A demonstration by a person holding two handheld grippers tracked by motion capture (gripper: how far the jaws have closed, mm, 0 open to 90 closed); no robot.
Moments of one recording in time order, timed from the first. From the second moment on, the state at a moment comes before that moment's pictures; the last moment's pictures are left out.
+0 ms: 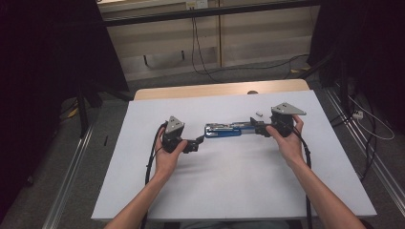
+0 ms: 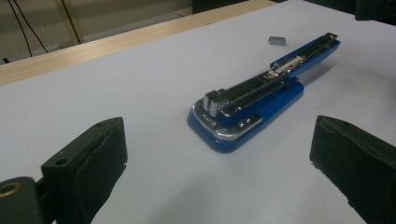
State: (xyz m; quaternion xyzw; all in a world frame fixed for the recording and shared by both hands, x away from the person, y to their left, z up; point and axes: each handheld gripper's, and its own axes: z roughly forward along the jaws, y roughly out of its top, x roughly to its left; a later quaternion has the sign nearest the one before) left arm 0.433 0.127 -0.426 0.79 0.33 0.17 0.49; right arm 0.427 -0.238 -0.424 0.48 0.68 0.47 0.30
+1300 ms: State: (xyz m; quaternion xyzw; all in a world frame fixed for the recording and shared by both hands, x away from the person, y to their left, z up) left arm 0.336 0.201 -0.427 0.77 0.34 0.20 0.50; right arm 0.470 -0.266 -0.408 0.50 0.73 0.43 0.21
